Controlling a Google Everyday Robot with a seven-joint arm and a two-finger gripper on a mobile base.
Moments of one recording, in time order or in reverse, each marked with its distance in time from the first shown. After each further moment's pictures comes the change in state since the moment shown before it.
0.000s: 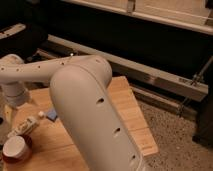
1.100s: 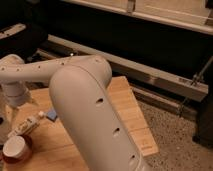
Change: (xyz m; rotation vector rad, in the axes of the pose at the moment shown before) arm 0.005 -0.010 0.004 0.014 0.022 0.045
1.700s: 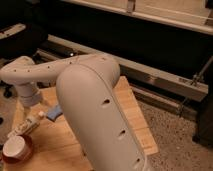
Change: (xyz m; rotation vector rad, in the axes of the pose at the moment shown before) arm 0.040 -0.038 0.008 0.062 0.041 0.292
